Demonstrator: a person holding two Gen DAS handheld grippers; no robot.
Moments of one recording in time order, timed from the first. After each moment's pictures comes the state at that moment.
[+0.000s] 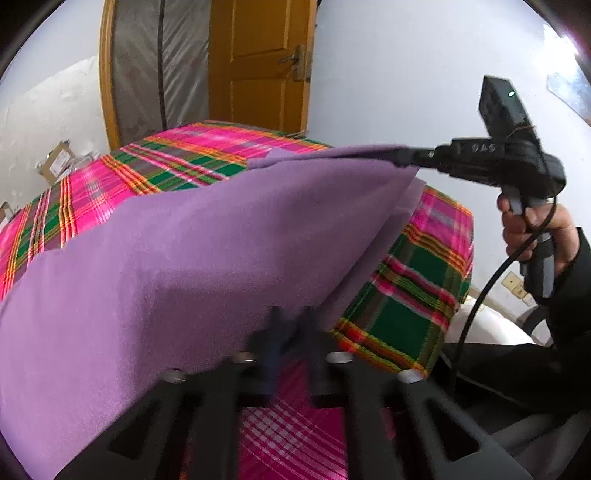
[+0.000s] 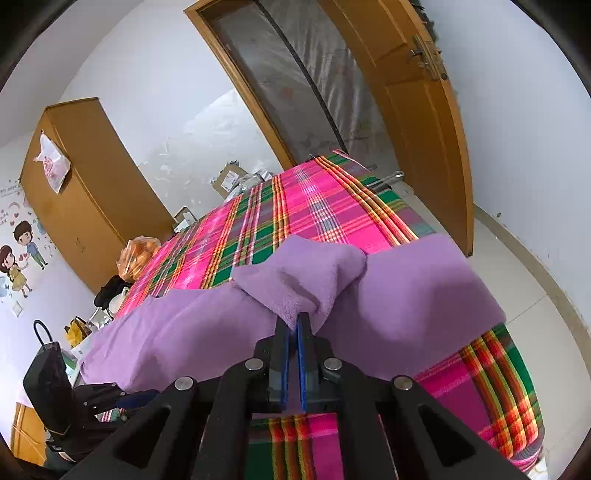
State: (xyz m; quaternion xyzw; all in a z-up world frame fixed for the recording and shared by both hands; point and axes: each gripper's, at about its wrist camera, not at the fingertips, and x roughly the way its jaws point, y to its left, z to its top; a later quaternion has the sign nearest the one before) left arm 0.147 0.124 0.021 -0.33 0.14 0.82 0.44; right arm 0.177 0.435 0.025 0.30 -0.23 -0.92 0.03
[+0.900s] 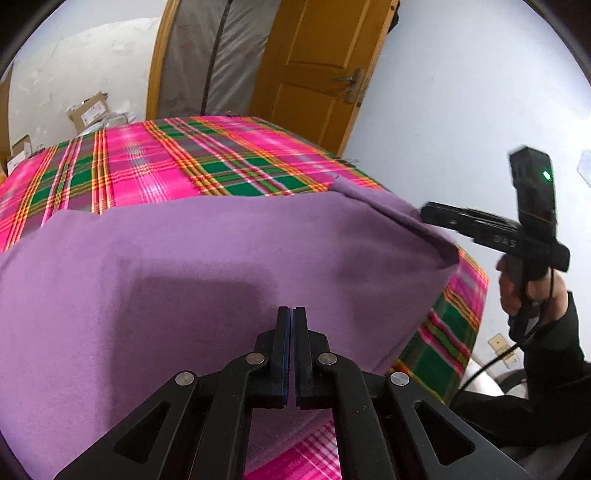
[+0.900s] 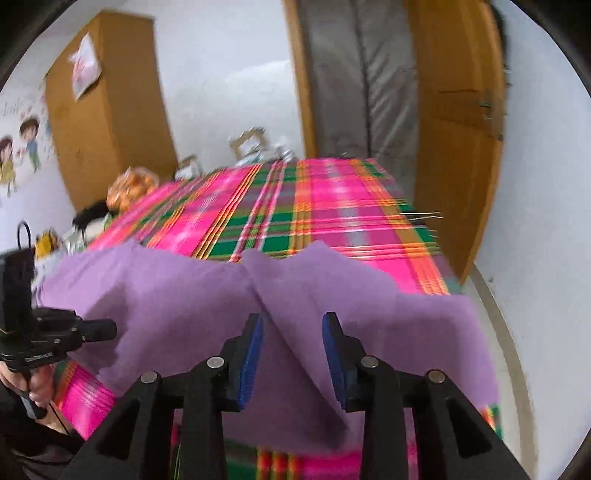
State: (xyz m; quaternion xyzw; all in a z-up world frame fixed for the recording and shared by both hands) left arm 0.087 0.095 0.021 -0.38 0.03 0.83 0.40; right arm 0.116 0.372 0.033 0.35 -0.03 -0.94 0.06
